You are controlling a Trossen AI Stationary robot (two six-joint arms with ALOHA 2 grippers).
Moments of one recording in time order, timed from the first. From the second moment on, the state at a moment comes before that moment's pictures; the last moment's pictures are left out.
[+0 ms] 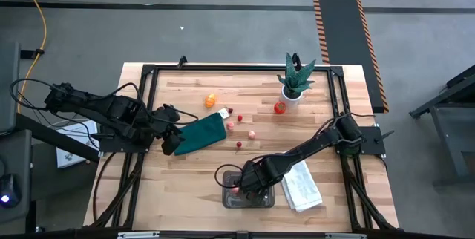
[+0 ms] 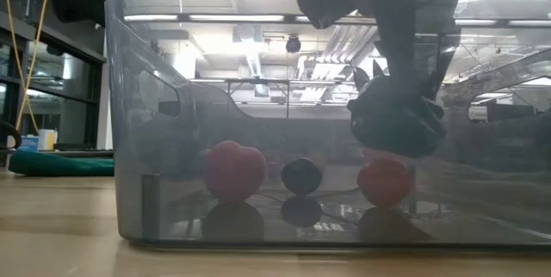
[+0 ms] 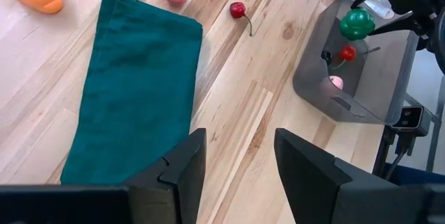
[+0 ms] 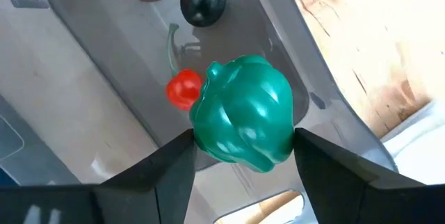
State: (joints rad) left arm -0.15 0.90 0.92 -0.97 -0.15 -0.82; right arm 0.44 2.09 1.71 -1.06 -0.06 0.97
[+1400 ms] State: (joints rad) left arm -0.15 0.90 0.92 -0.97 -0.15 -0.79; right arm 0.41 2.00 1.71 -0.93 -0.02 0.91
